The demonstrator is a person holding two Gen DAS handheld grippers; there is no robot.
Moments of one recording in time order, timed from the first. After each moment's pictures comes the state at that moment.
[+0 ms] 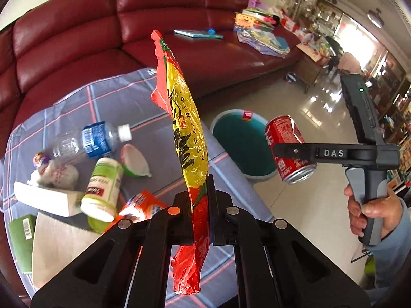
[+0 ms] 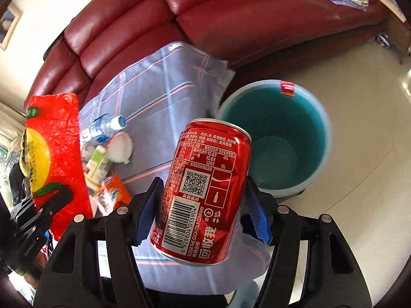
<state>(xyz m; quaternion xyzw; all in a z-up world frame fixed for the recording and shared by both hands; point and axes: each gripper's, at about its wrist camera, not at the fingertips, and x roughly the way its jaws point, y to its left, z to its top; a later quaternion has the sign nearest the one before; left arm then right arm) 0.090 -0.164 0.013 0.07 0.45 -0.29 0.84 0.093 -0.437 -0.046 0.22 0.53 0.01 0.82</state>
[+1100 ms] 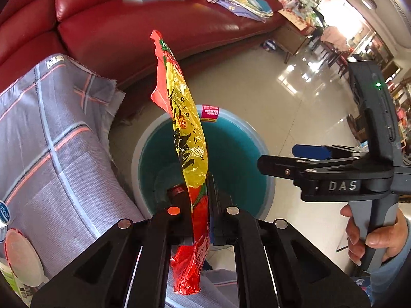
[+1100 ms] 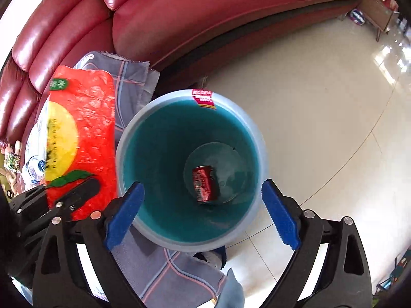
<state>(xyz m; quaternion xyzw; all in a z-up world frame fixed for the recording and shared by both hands) 0.200 -0.355 -0.094 0.08 0.54 -0.36 0.76 0.159 -0.562 -0.123 0.22 0.58 -0.07 0.78</state>
